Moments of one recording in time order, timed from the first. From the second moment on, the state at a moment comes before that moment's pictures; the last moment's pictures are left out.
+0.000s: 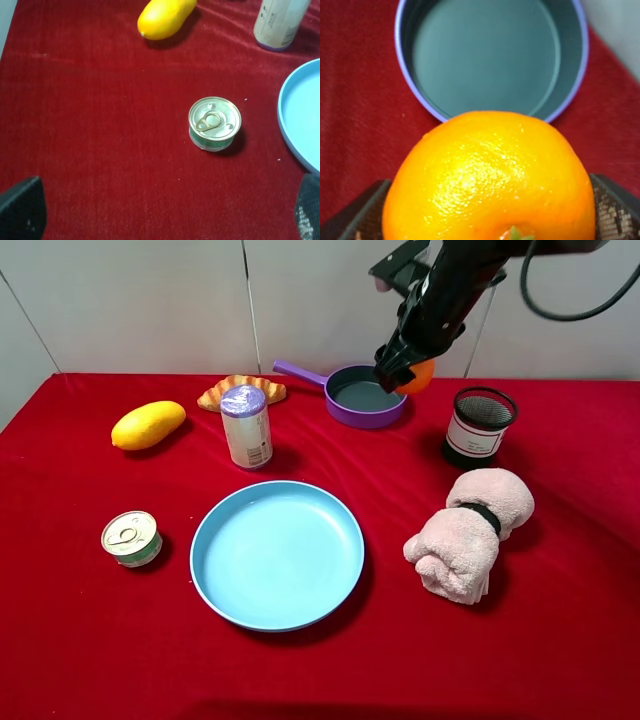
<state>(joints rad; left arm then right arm) -0.11 0.00 -0.49 0.08 1.05 -0.01 0.42 2.03 -1.60 -0.13 0.72 -0.38</state>
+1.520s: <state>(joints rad) -0.11 0.00 -0.49 0.08 1.05 -0.01 0.22 1.99 -1.58 -0.10 0.91 -0.38</state>
